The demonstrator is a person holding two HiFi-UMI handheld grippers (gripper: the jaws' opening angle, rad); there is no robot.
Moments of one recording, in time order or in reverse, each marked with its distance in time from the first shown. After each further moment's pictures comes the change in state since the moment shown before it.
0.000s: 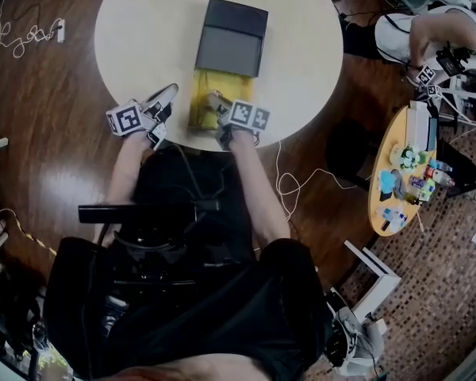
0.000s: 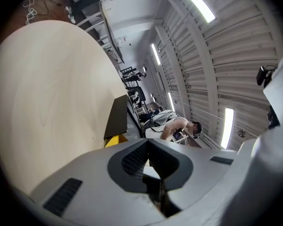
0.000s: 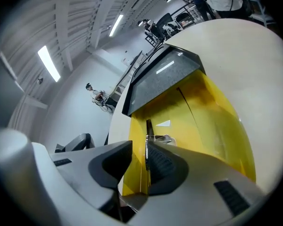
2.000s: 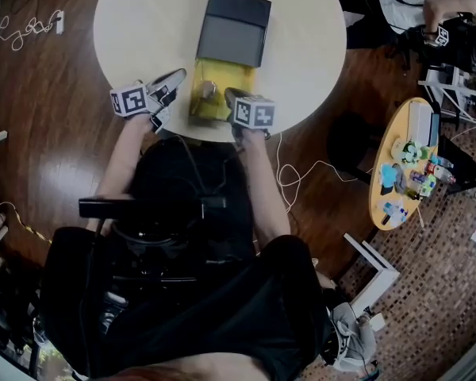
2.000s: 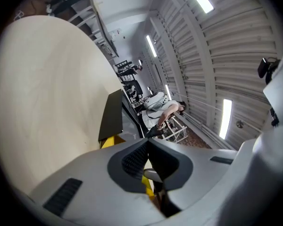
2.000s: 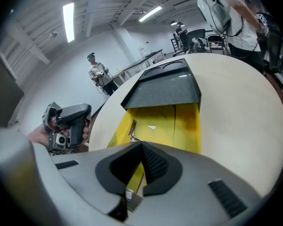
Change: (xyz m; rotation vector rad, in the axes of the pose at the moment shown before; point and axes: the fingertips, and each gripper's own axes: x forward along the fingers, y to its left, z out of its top) left arm 0.024 -0.005 0.000 0.076 0.095 -0.014; right arm -0.033 -0.021 0.007 -0.393 0.073 -0.187
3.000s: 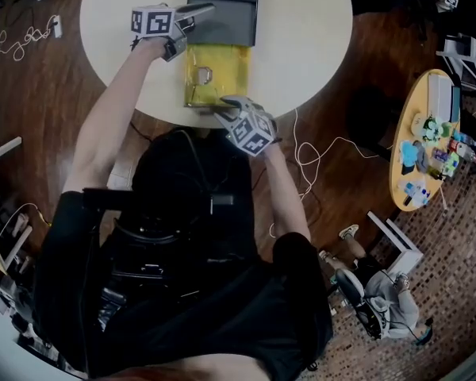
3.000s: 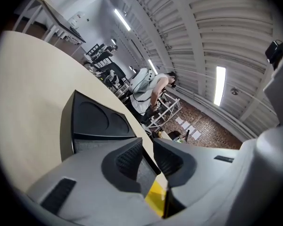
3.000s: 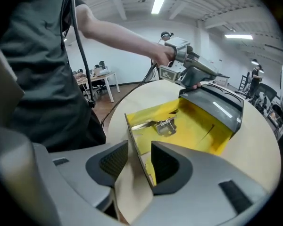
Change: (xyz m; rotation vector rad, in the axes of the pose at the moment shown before) left arm 0.174 -0.001 0.061 0.317 0.309 -0.036; right arm -0.036 0.037 -0.093 -0.841 0.114 0.200
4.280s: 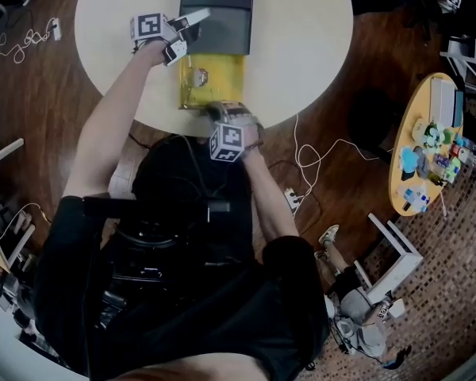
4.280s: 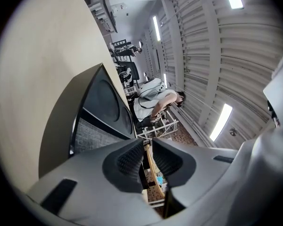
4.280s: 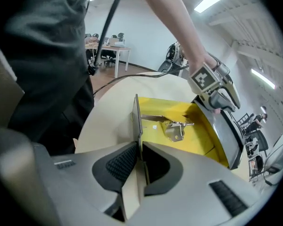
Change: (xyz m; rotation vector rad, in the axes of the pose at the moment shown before) left arm 0.017 0.027 0.000 -0.387 -0.135 -0.135; right arm 0.053 -0.006 -0.009 -0.416 0.175 -0.142
